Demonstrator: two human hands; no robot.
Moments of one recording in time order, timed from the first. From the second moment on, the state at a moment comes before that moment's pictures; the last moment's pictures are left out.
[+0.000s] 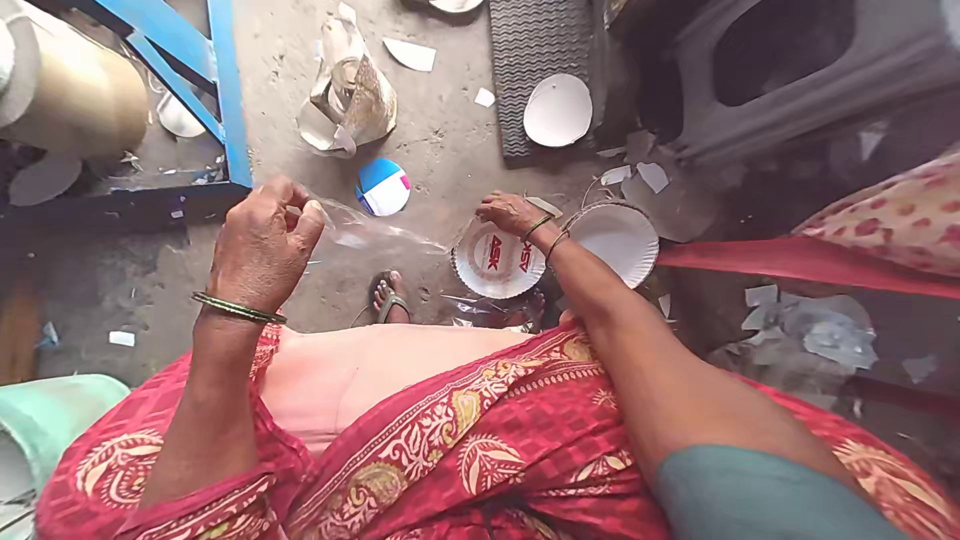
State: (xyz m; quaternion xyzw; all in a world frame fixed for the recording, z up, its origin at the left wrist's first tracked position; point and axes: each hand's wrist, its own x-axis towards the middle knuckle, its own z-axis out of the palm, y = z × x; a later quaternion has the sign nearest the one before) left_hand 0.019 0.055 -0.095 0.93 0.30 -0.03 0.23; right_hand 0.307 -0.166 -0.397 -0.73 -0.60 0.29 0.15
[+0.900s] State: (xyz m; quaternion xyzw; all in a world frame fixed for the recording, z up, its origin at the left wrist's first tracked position) left_hand 0.017 0.053 -0.092 0.93 0.28 -0.04 0.22; right_hand 0.303 -0.167 -0.406 -0.82 -0.49 0.29 0.07
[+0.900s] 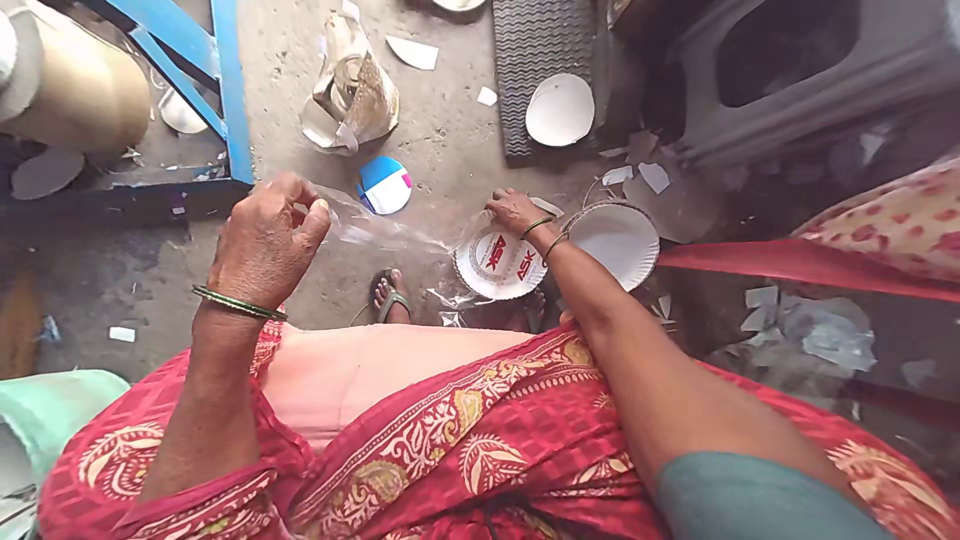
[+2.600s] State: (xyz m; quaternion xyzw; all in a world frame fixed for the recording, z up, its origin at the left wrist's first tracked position) left_hand 0.034 0.045 -0.085 0.95 0.17 0.11 0.25; right_hand 0.374 -0.388 -0.341 -0.89 -0.13 0.43 0.06
